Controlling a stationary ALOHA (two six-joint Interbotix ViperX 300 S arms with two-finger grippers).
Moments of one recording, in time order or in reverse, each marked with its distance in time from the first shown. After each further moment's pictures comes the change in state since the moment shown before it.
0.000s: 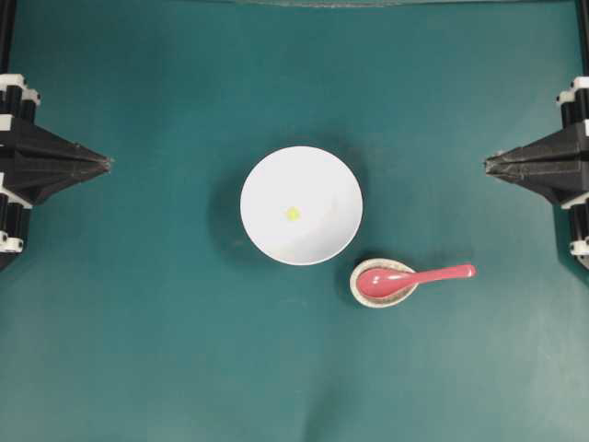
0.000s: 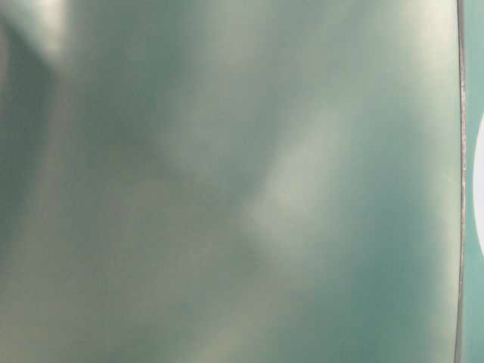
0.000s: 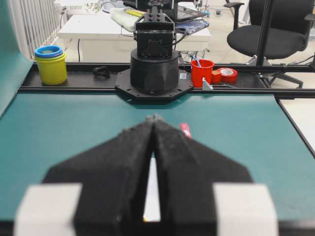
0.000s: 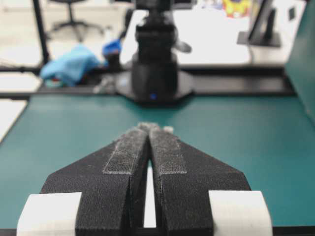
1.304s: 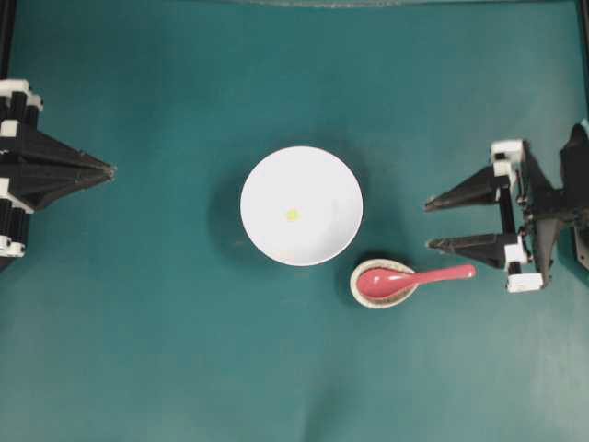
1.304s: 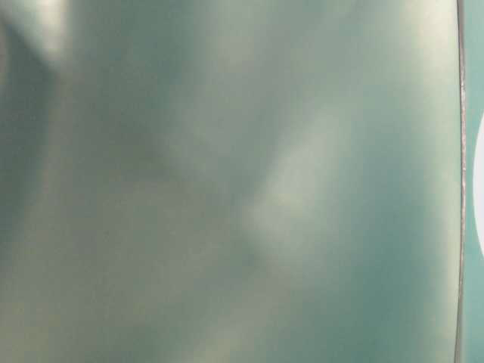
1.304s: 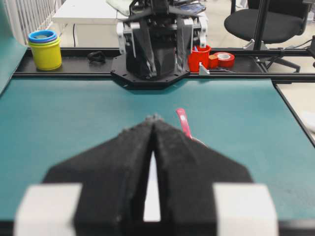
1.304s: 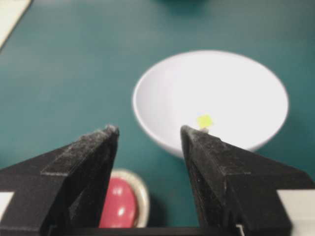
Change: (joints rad) left arm -0.009 0.003 0.000 0.009 0.044 -0.008; right arm 0.135 0.449 0.110 0.140 -0.307 0.012
